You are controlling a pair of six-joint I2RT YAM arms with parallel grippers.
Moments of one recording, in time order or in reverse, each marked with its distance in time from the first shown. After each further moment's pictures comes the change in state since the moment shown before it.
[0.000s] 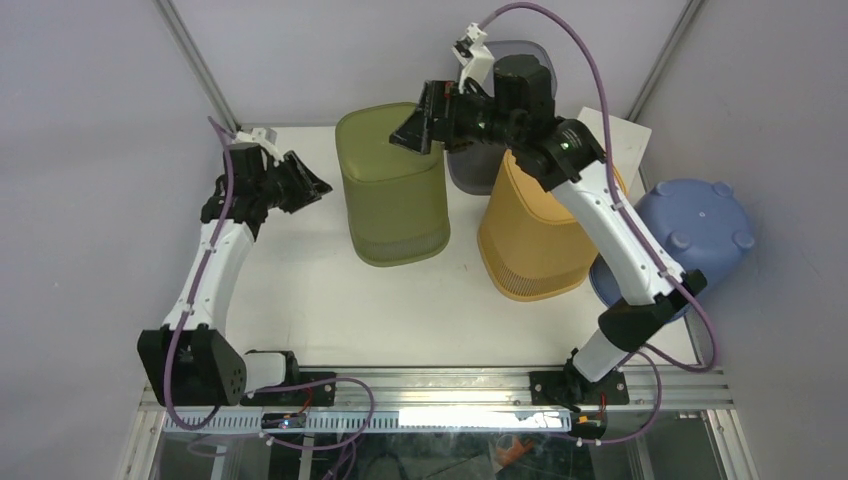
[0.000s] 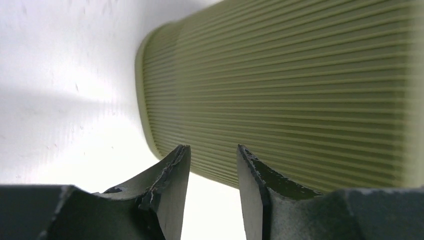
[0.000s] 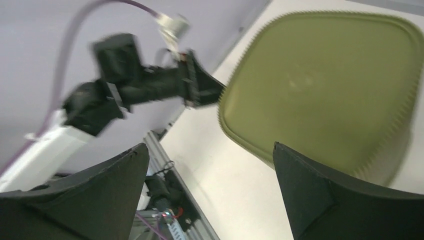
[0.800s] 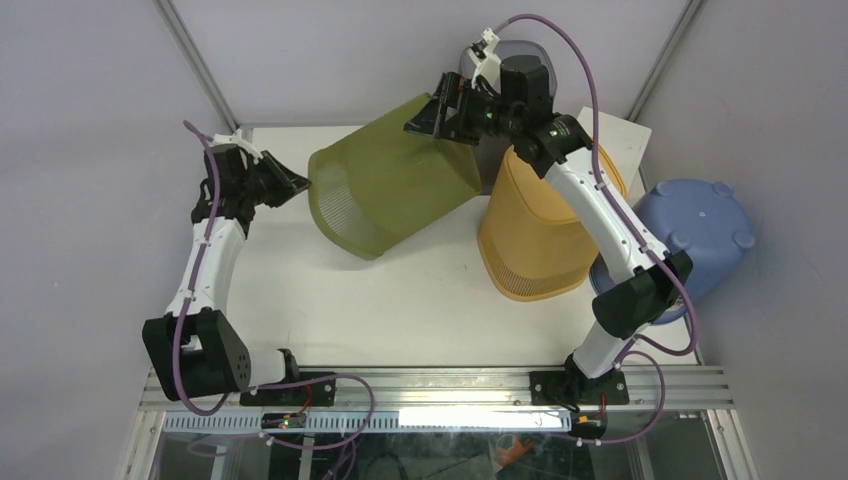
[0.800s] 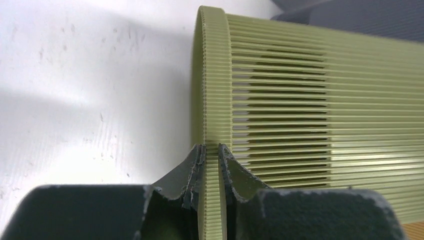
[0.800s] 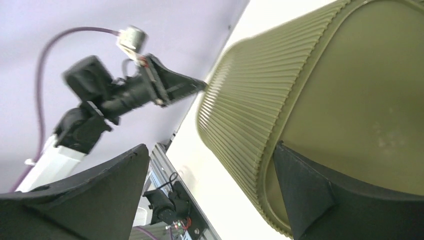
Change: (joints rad) left arm 0.146 0.005 0.002 0.127 0.056 -0.026; right arm -0.143 0.018 -0.201 0.120 -0.083 0.102
